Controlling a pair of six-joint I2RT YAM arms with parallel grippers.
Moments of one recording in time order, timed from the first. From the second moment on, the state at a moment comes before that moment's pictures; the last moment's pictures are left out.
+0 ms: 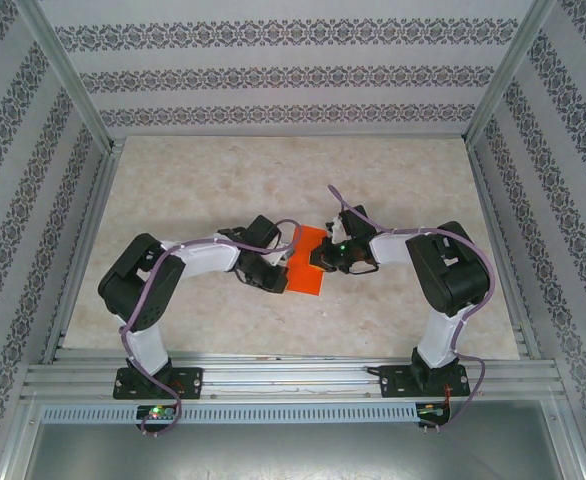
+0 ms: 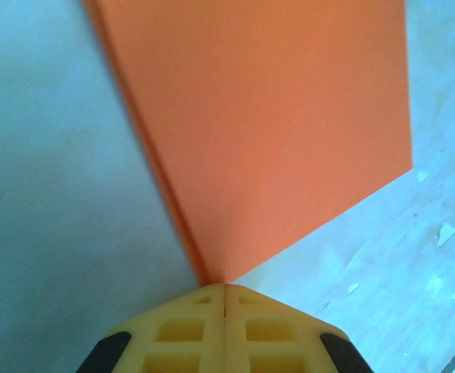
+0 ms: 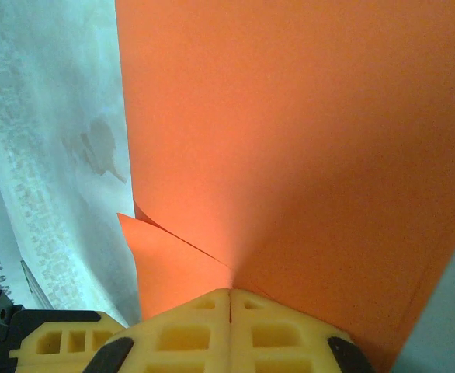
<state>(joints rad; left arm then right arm) -0.61 1.80 1.00 -0.48 0.44 -0.24 0.40 1.84 0.84 -0.04 -0.66 0.73</state>
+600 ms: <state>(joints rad) -0.50 1.71 1.01 -0.37 0.54 -0.32 0.35 1.56 0.81 -0.06 -0.57 0.71</state>
